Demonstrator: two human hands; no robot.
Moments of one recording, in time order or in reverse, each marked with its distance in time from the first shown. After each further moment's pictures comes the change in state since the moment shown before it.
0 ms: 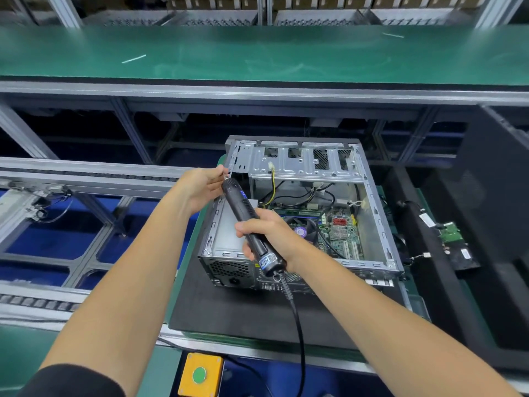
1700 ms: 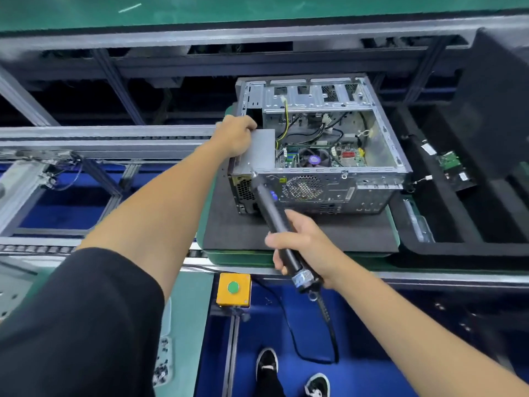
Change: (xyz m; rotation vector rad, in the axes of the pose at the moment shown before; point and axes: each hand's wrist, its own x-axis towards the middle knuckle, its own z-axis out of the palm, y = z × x) left_hand -0.036 -0.038 0.001 1.415 0.008 0.430; right_hand -0.133 0.110 0.064 -0.036 0.150 0.080
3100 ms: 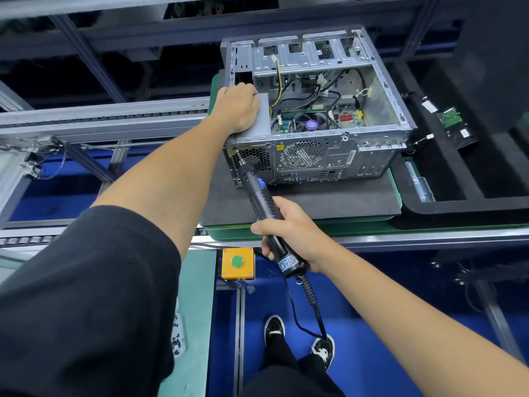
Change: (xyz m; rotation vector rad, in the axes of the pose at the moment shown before) left_hand 0.011 0.005 0.027 0.132 0.074 0.164; right_hand 0.003 0.026 0.029 -0.013 0.037 -0.041
